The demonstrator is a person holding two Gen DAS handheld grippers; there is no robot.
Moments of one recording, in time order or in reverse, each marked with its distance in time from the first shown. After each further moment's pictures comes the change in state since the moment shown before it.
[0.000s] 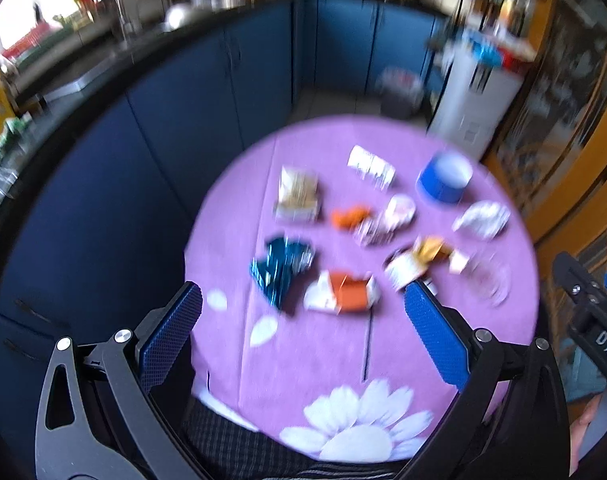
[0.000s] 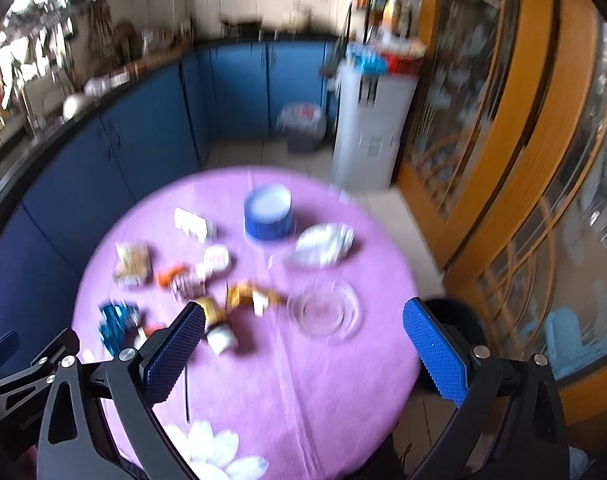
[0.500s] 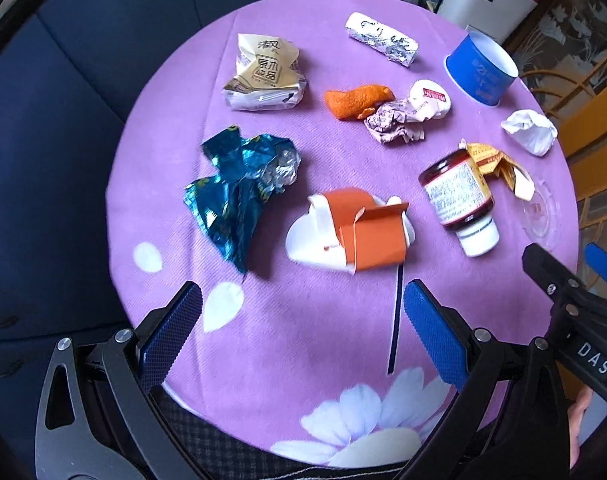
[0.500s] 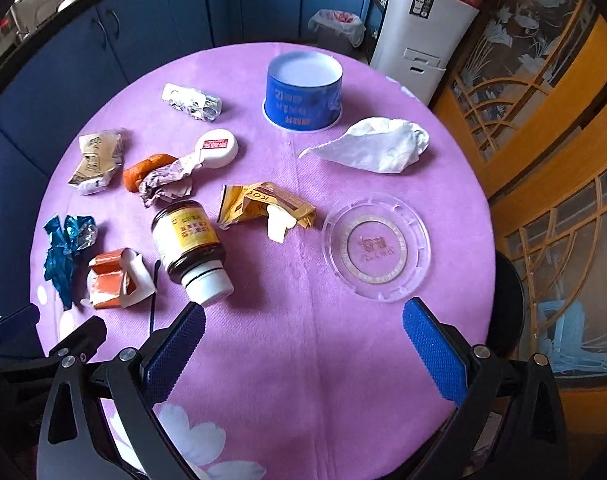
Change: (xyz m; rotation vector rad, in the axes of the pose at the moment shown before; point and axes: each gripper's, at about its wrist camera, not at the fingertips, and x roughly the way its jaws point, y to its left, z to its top) left arm 0.115 -0.008 -0.010 0.050 0.315 -0.082; right arm 0.108 0.028 -0.020 -0.120 0.316 0.031
